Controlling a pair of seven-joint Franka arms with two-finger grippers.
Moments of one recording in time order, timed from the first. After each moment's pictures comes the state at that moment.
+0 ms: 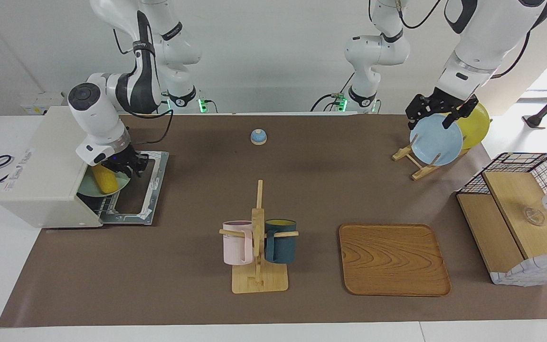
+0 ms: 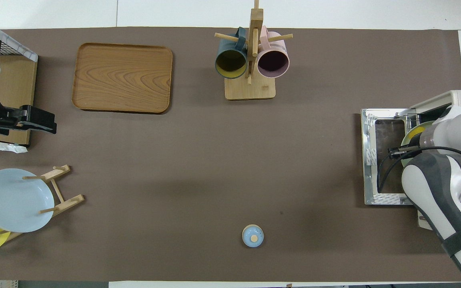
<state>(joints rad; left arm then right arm) -0.15 -0.02 0.00 -1.58 -0.01 1.52 -0.10 -0.15 -0.02 0.05 -2.24 -0.07 2.17 -0.14</state>
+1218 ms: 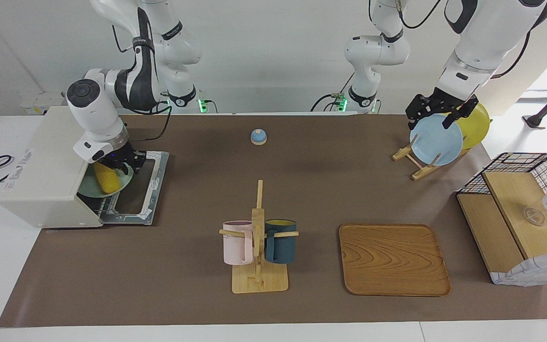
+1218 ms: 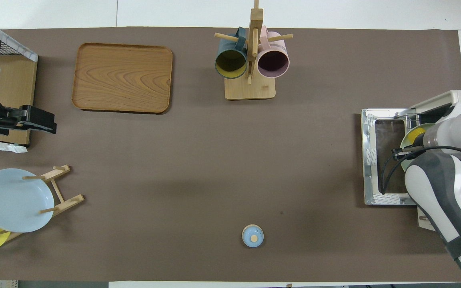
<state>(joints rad) -0.15 -0.02 0.00 -1.58 -0.01 1.52 -0.10 -0.15 -0.03 0.05 -2.22 -0.11 2.11 -0.15</state>
